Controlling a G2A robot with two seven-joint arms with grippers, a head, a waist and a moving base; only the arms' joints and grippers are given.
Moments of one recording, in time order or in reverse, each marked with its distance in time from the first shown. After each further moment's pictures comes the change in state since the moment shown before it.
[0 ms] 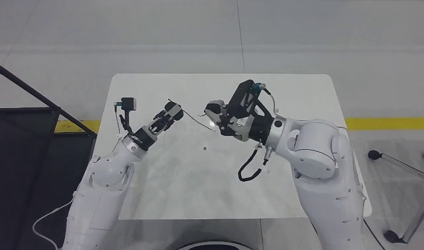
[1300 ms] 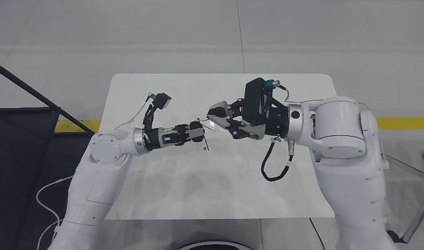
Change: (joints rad) left arm -0.216 0.042 0.096 0.146 -0.257 -0.131 -0.650; right arm 0.161 0.098 0.010 0.042 0.316 -0.240 0.143
